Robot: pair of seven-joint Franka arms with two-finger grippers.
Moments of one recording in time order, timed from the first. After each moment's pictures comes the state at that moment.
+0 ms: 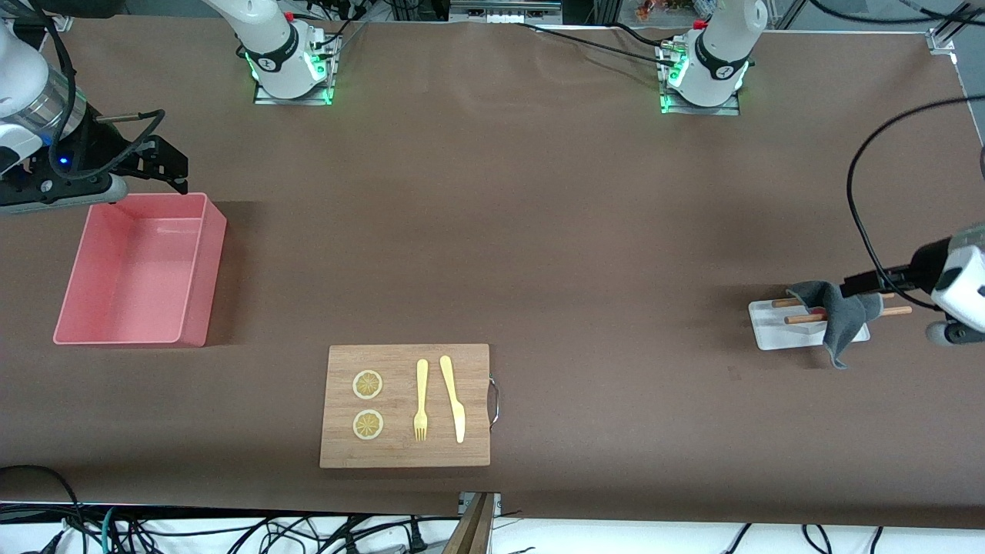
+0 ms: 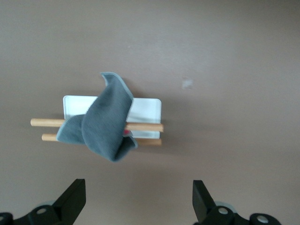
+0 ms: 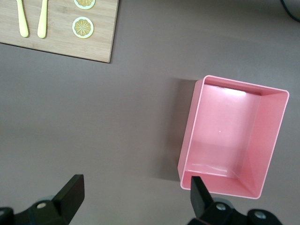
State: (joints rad) left arm 0.15 0.45 -0.04 -1.32 0.01 1.64 -0.05; right arm 0.14 0.01 0.00 -1.62 -0.06 1.63 -0.05
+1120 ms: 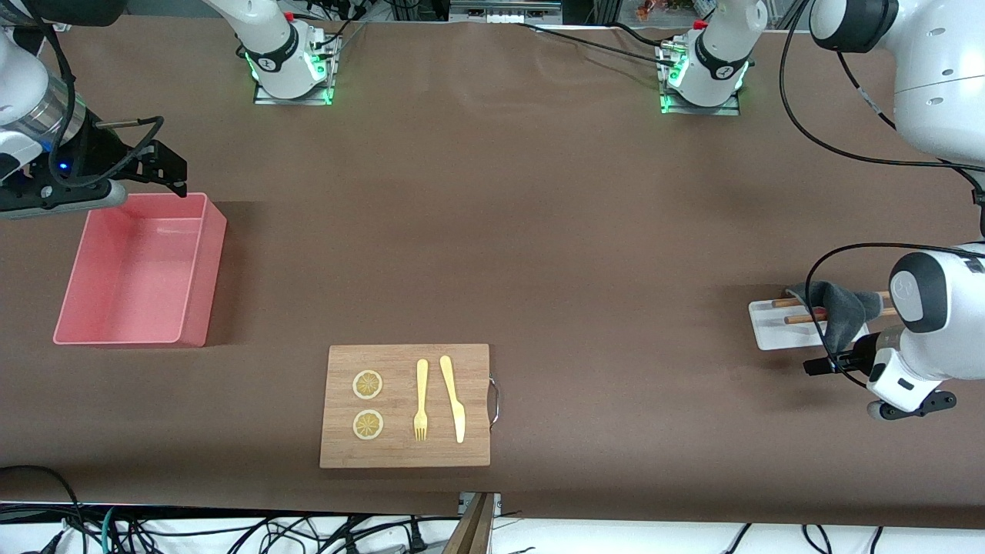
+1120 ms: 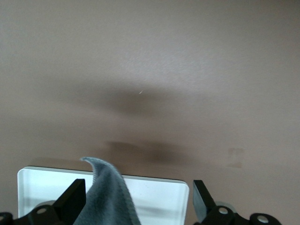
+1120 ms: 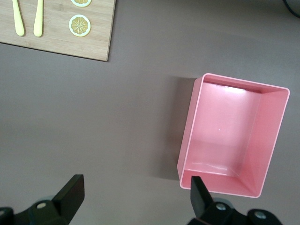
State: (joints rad) left arm 0.19 0.81 -0.02 -1.25 0.01 1.98 -0.06; right arm 0.13 0.02 0.00 -1.62 -0.06 1.63 -0.05
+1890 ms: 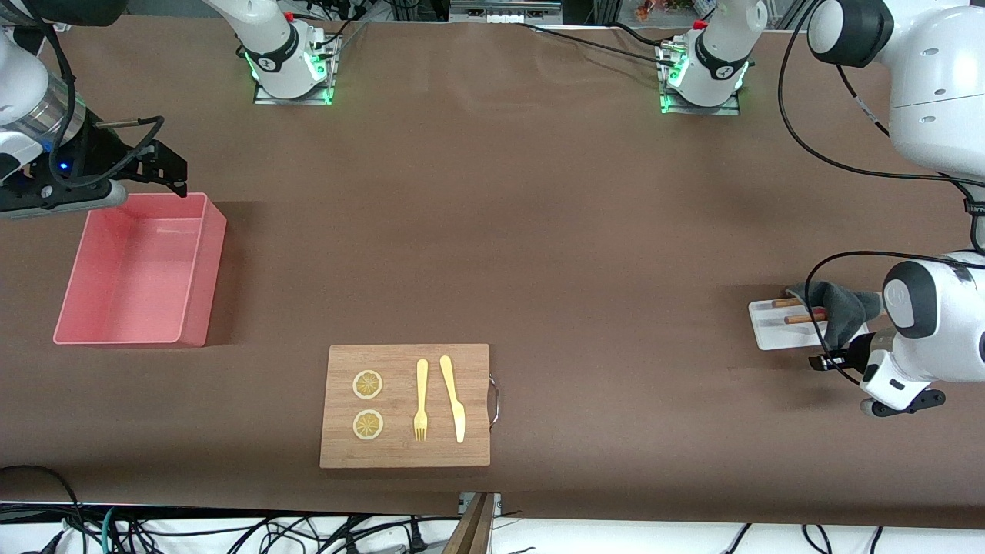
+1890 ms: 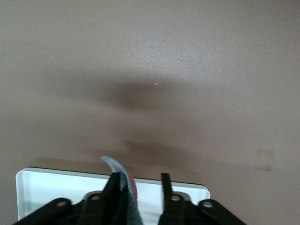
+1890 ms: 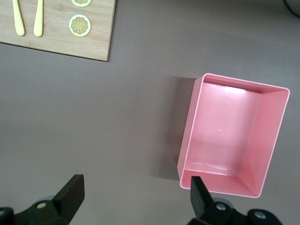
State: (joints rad) left arm 0.19 0.85 -0.01 -1.25 0.01 1.98 -0.04; right arm 0.13 0.02 0.00 -1.62 -0.06 1.63 -0.05
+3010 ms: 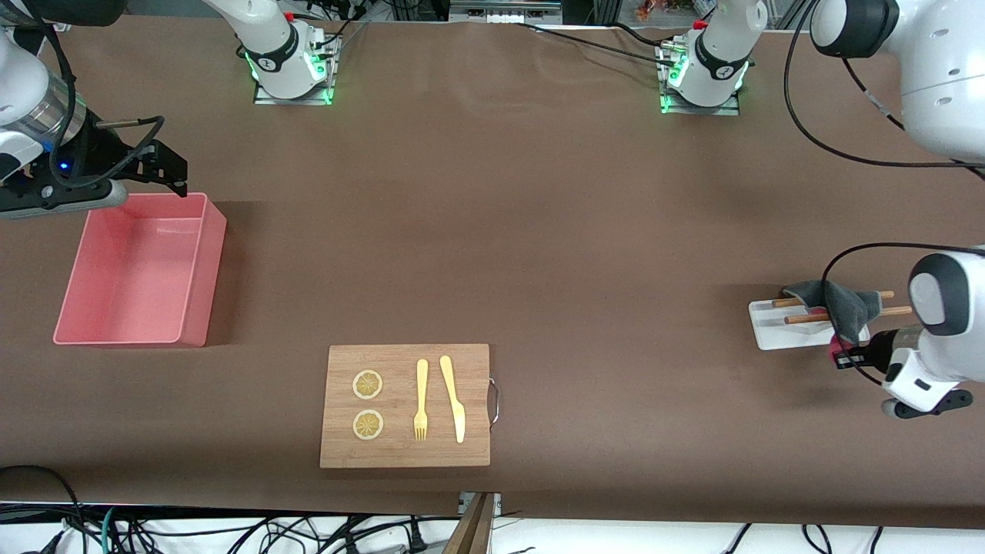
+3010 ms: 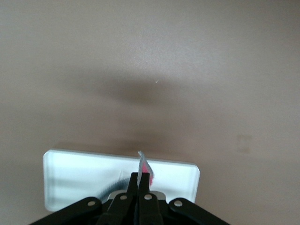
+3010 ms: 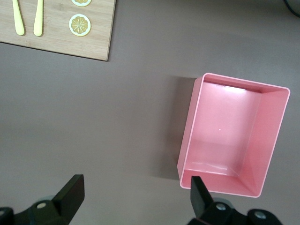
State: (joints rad) left arm 0.19 0.80 -0.01 -1.14 0.01 1.79 -0.04; right arm 0.13 0.02 0.00 -1.62 -0.06 1.62 -0.05
